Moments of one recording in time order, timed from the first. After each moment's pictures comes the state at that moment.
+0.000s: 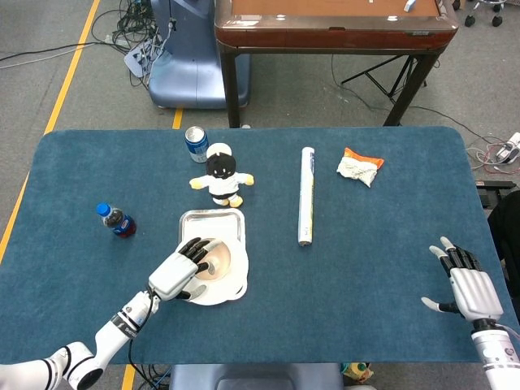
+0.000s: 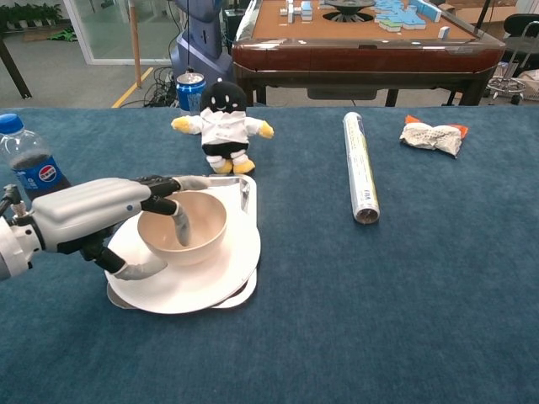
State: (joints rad) left arm -0.61 -1.59 0.02 -1.32 1.62 1.10 -0.05; right arm 0.13 -1.11 0.02 -1.65 -1.31 1.22 -0.08
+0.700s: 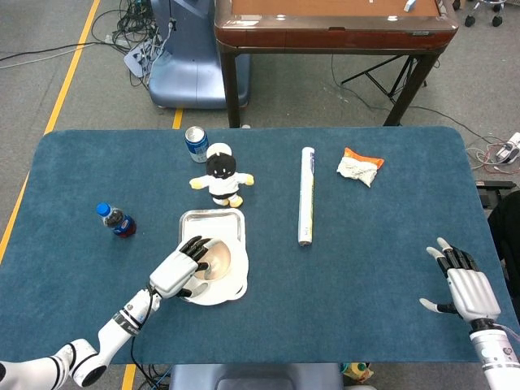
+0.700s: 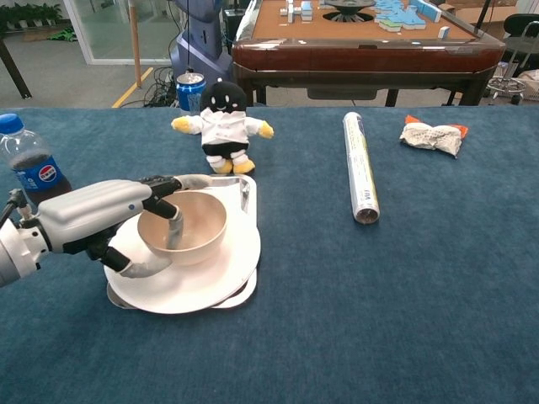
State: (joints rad) left arm -0.61 -1.65 0.03 -1.21 1.65 1.14 -0.15; right arm 0.14 -1.11 0.01 -1.65 -1.32 1.21 -0.08
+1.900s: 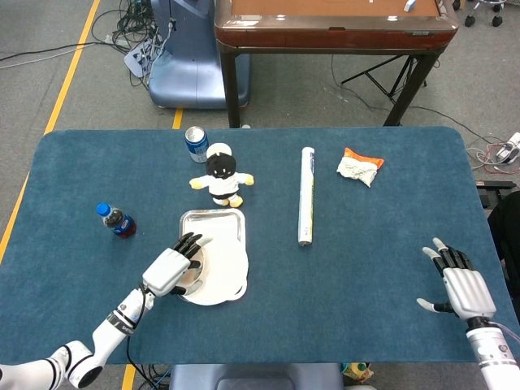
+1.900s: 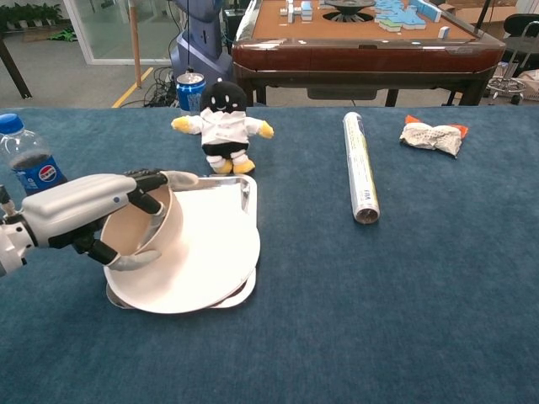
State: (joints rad) left arm -0.59 -1.63 0.03 -1.20 1.63 1.18 -0.16; right arm 0.15 -1.12 0.01 -1.64 -1.31 1.19 -0.09
